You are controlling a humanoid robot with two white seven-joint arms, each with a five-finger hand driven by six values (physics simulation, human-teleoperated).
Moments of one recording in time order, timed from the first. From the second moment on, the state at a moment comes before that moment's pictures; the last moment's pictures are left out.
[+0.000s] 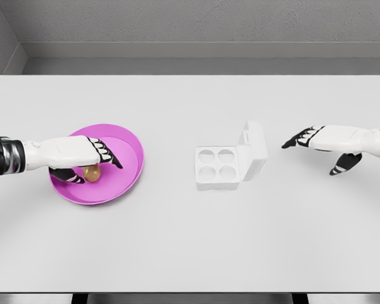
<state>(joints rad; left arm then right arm) -0.50 0.84 -0.59 -1.50 -0.42 -0.61 -0.61 -0.61 -0.93 0.68 -1.34 0.28 -0.59 0.61</state>
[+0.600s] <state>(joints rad) -0.52 0.84 -0.62 -1.47 -0.42 -0.61 -0.61 -0.62 -0.93 0.69 -1.34 0.28 -0.61 0.61</state>
